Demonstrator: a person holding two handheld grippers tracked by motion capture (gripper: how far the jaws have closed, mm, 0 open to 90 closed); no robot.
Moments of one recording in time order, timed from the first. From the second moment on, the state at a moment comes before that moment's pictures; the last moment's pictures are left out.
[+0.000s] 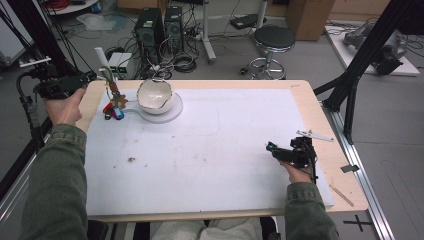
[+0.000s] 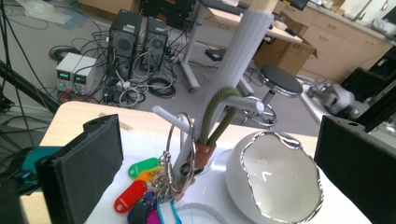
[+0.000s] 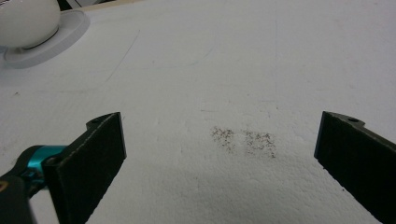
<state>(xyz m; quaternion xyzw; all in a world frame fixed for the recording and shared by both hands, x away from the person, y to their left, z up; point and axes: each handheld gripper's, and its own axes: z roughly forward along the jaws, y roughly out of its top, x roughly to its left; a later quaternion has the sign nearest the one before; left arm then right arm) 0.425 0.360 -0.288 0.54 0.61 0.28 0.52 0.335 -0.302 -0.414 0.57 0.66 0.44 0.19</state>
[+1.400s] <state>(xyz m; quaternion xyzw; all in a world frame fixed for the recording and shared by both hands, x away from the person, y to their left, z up) 0.374 0.315 -0.346 0.56 0.58 0.33 0.49 0.333 -0.304 -0.412 0.58 0.65 0.45 0.20</state>
